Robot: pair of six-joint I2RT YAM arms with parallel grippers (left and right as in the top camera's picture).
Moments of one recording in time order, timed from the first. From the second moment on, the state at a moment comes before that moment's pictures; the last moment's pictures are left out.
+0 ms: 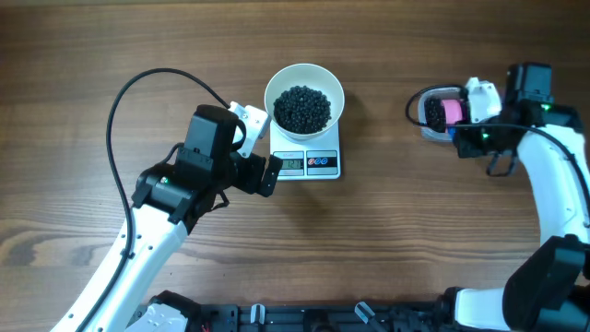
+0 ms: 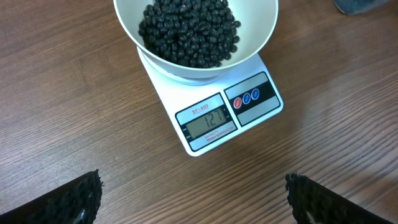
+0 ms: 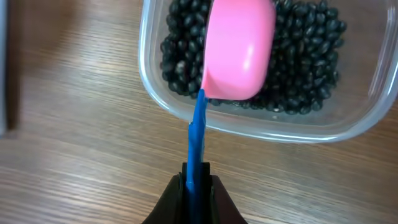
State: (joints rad) left arm -0.41 1.20 0.98 -0.70 0.13 0.00; right arm -0.22 1.57 1.18 -0.90 -0.21 -0.35
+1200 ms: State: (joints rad) left arm -0.41 1.20 0.98 -0.70 0.13 0.00; right arm -0.44 1.66 1.18 -0.93 -0.60 -0.40
